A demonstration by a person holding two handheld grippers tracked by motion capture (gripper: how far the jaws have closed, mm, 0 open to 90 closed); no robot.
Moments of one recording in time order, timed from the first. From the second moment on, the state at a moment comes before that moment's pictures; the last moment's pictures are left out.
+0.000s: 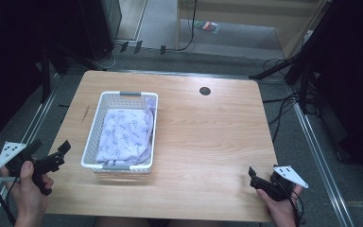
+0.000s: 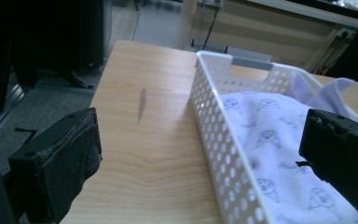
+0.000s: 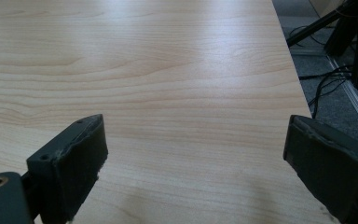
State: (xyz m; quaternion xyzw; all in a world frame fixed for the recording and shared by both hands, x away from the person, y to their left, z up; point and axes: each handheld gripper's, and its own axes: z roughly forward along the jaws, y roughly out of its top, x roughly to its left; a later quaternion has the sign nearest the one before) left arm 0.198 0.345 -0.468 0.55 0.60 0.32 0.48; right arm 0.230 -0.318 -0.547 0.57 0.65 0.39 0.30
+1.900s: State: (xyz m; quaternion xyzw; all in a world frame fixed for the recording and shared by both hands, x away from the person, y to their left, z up) left arm 0.320 0.227 -0.468 0.66 0.58 0.26 0.40; right arm 0.229 -0.318 -0.547 0.57 0.65 0.40 0.30
